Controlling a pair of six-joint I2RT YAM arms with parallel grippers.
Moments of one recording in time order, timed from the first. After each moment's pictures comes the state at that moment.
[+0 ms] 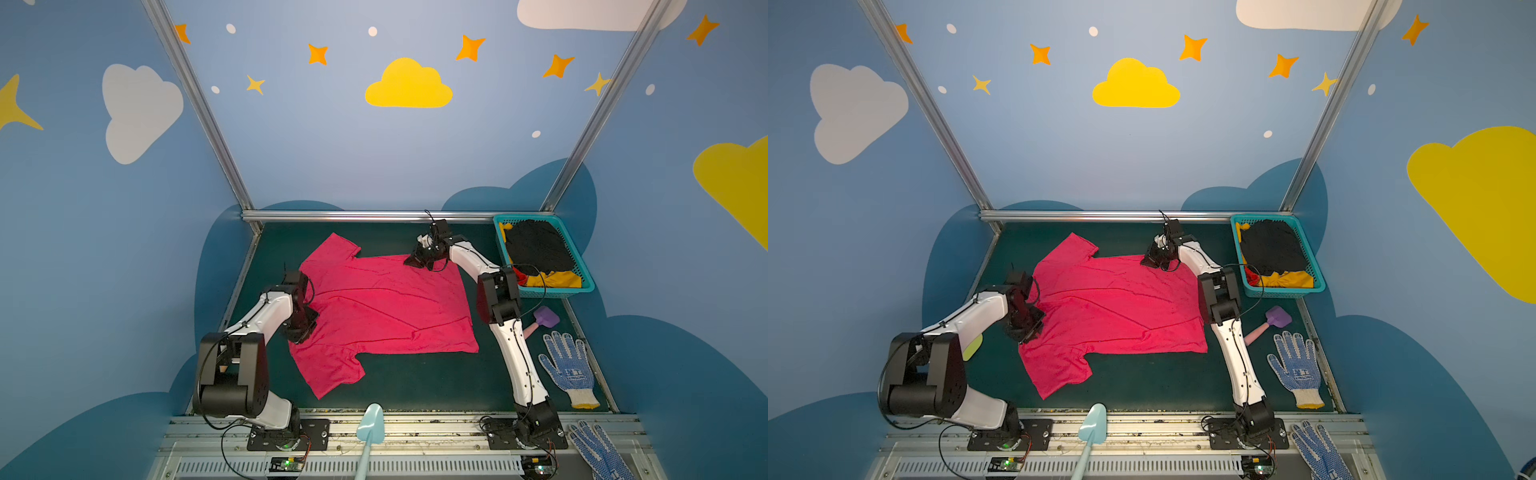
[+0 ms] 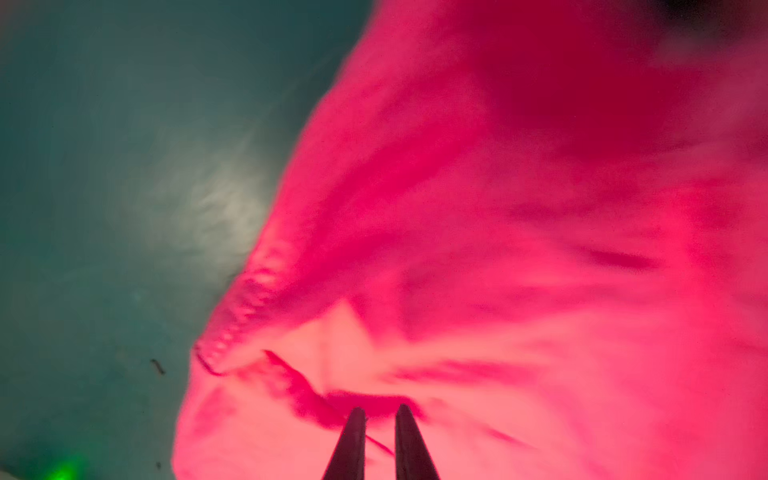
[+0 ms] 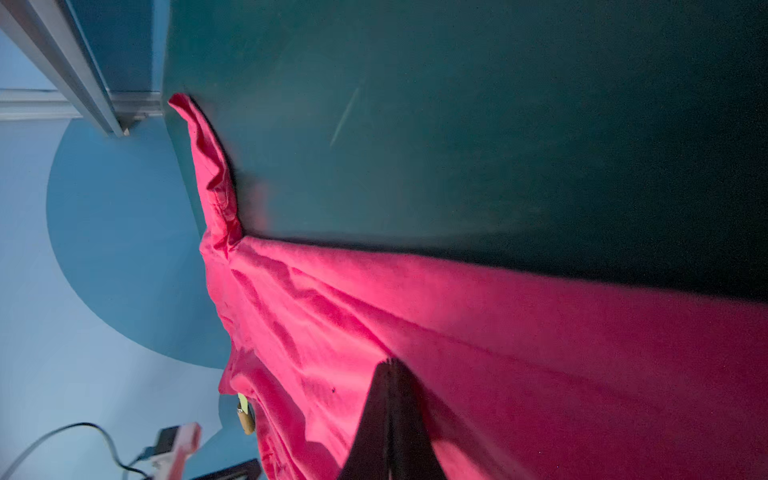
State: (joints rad) left arm 0.00 1.51 0.98 -0.88 0.03 -1.05; right arm 0.38 2.67 2.32 -0.63 -0.67 0.70
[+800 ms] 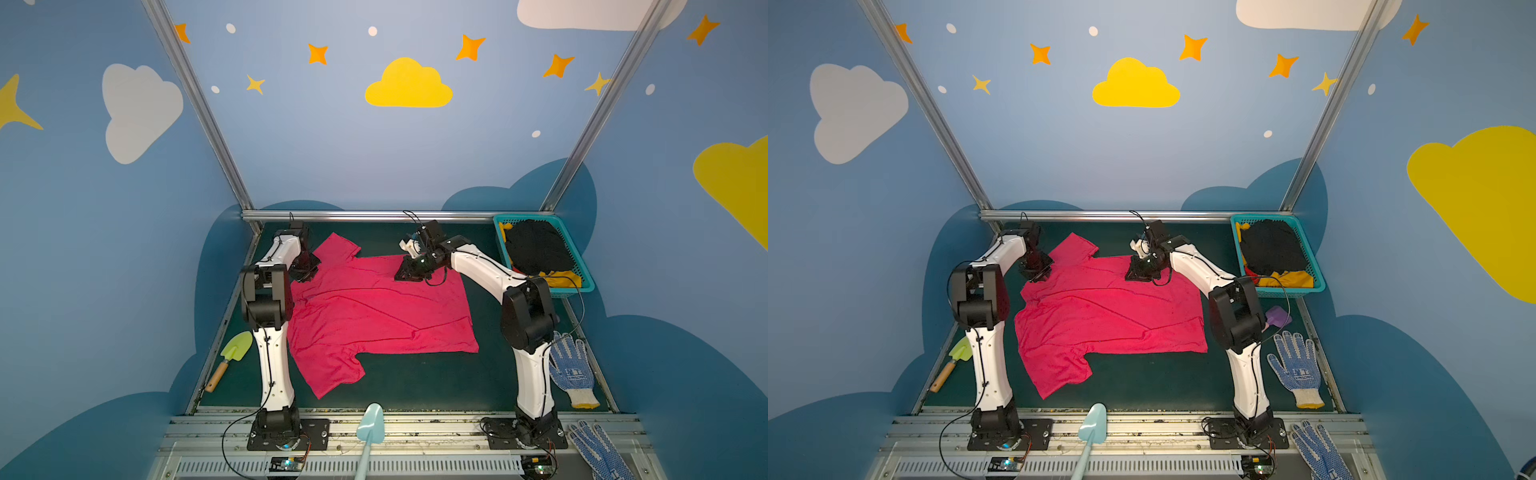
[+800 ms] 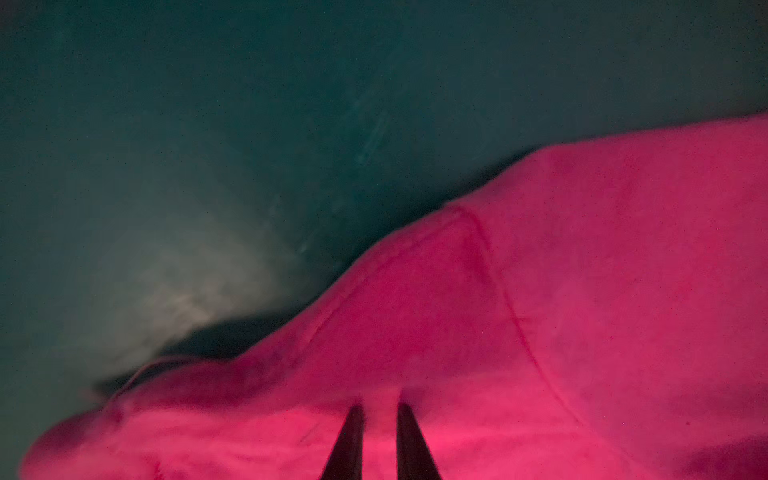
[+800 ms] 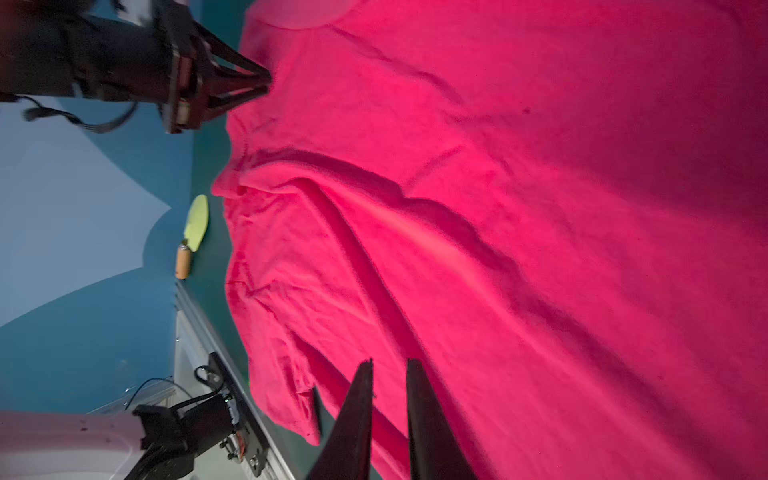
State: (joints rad) left arm 0.07 2.34 1.94 -0.99 0.02 -0.82; right arm 0.56 2.11 1.77 -0.74 -0.54 0.37
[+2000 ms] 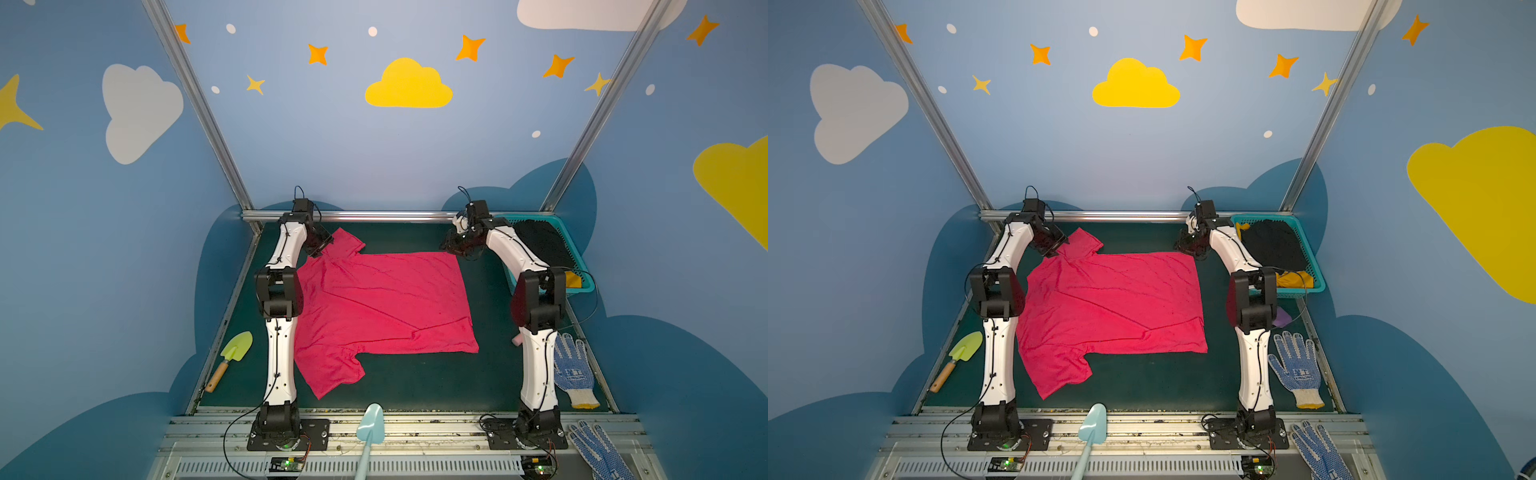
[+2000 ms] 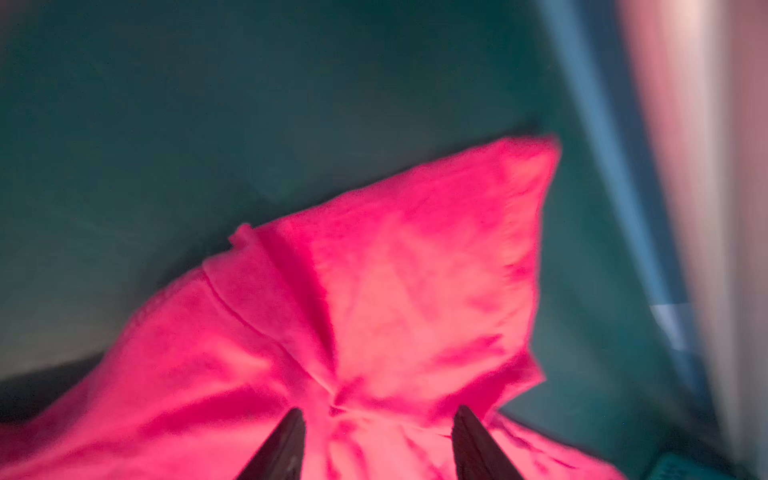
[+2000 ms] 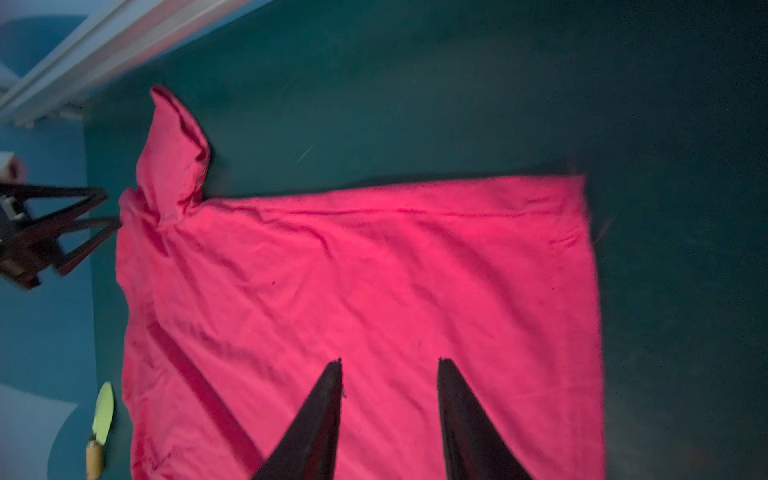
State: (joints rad) left arm 0.05 2.56 2.49 -1.03 0.24 -0.74; right arm 0.22 2.31 2.11 -0.83 -0.38 0.36
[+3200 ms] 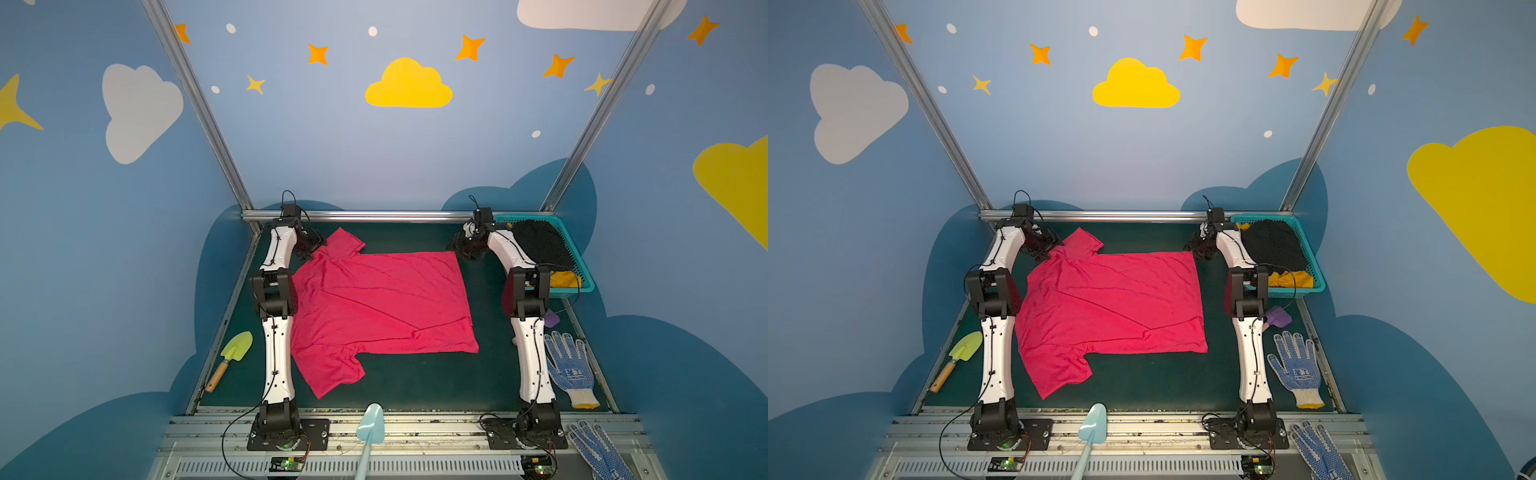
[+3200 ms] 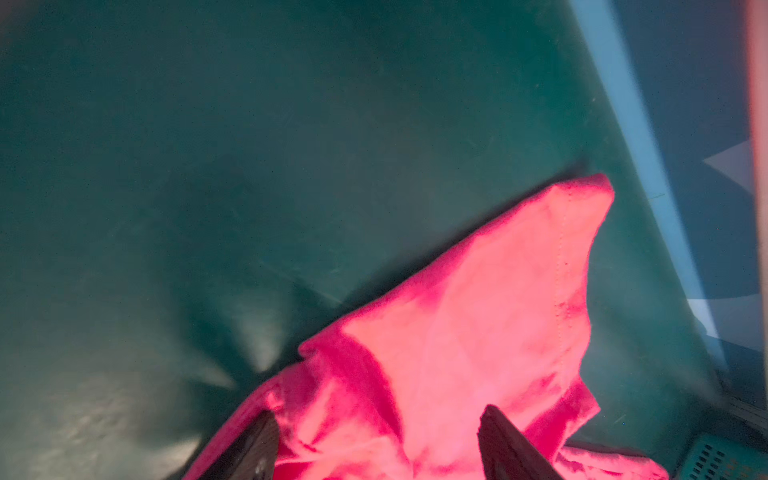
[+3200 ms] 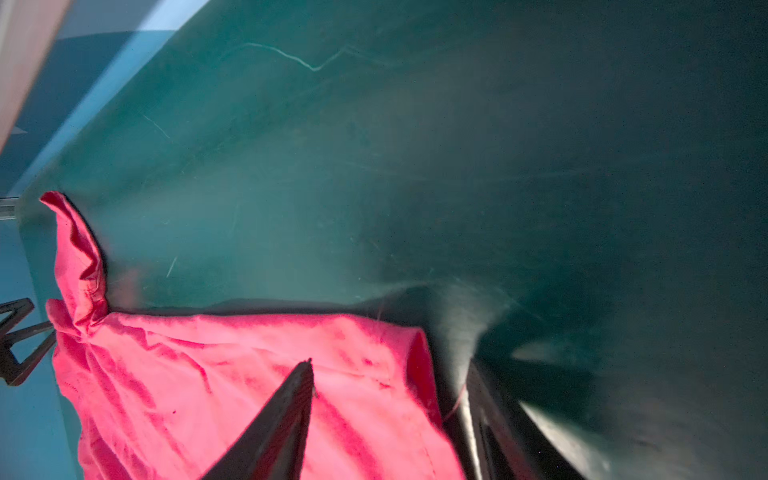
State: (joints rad) left arm 0.12 2.69 2.56 -1.02 0.33 -0.58; right arm 0.13 2.62 2.39 -0.85 -0.39 0.42
